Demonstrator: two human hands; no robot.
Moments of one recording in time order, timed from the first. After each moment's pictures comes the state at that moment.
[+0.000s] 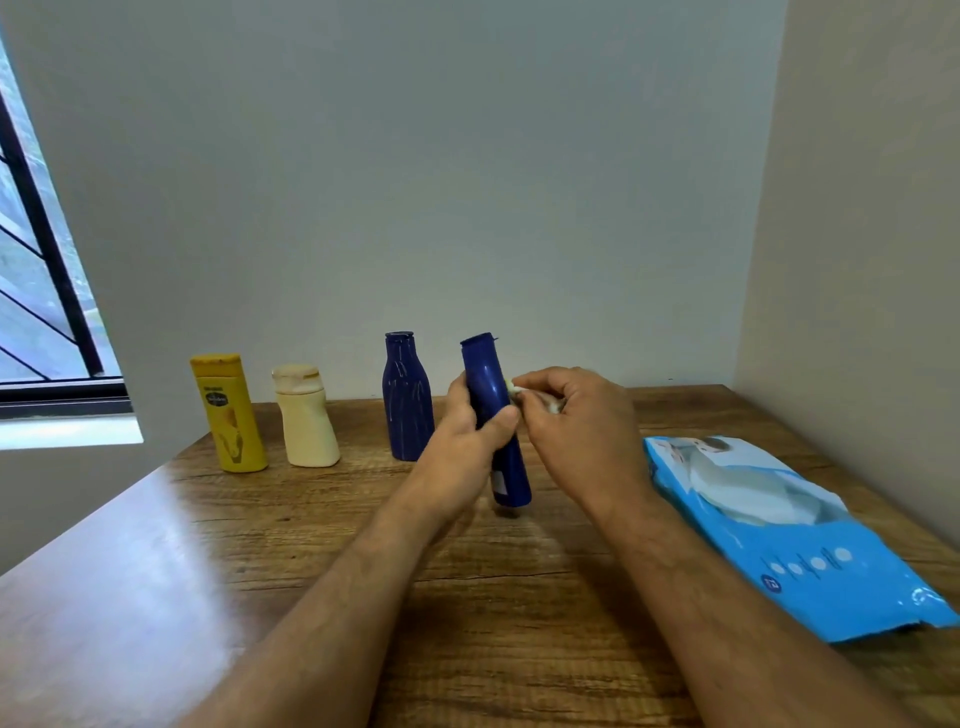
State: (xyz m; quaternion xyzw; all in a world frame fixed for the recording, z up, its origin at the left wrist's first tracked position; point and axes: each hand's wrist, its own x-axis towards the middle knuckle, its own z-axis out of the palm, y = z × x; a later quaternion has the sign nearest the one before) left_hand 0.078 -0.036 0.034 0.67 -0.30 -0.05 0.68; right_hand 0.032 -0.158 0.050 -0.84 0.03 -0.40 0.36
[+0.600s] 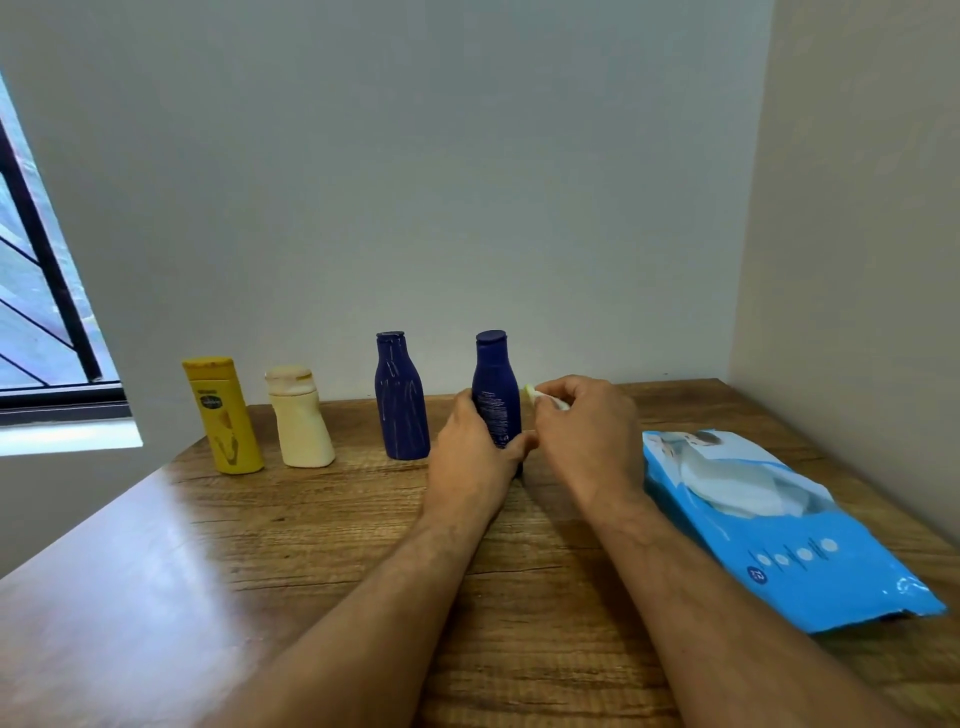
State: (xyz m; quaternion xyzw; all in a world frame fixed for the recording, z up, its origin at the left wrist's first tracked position) left_hand 0.101 -0.069 0.010 0.86 -0.18 0.18 0.45; right_hand 0.043 -0.170 0.039 -0.82 0.16 -0.38 0.40
